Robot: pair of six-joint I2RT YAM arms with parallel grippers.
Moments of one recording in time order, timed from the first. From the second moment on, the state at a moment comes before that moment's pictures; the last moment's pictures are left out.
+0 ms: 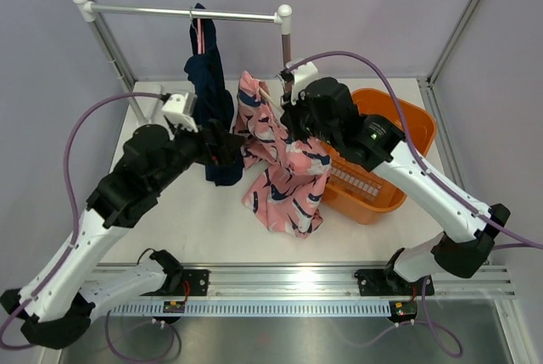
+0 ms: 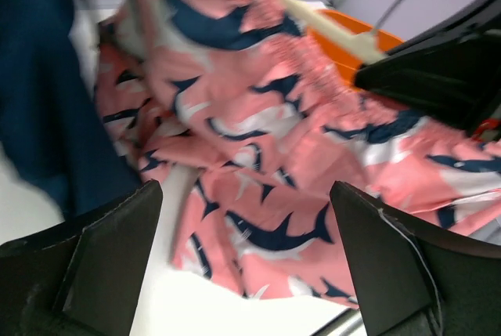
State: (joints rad) left arm -0.63 0.85 1.20 -0.55 -0.08 -0.39; right arm 0.86 1.47 1.72 -0.67 0.22 0.12
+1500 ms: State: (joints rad) left arm -0.92 1.25 1.34 -0.39 -0.54 -0.55; right arm 0.92 1.34 1.60 -0.69 0.28 0.17
